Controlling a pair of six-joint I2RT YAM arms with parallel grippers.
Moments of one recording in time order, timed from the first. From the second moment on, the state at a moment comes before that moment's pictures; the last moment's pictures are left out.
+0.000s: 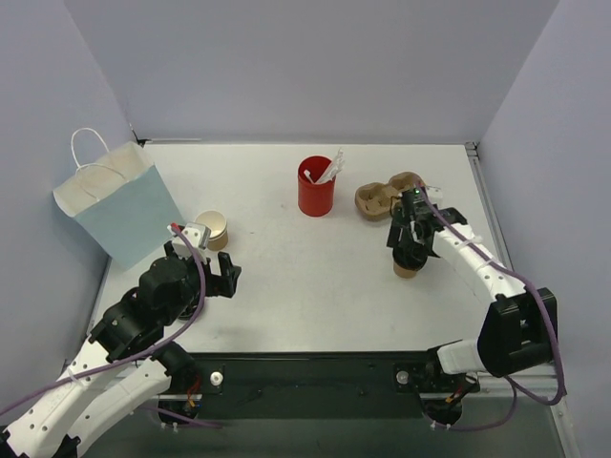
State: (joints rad) left arm -0.70 0.52 0.74 -0.63 -0.30 -0.32; right arm 0.31 1.38 1.00 -0.73 0.36 0.44
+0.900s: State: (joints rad) left arm -0.70 0.59 0.76 -0.66 -0.42 -0.34; right arm 0.03 1.21 0.97 -0.79 0.22 0.34
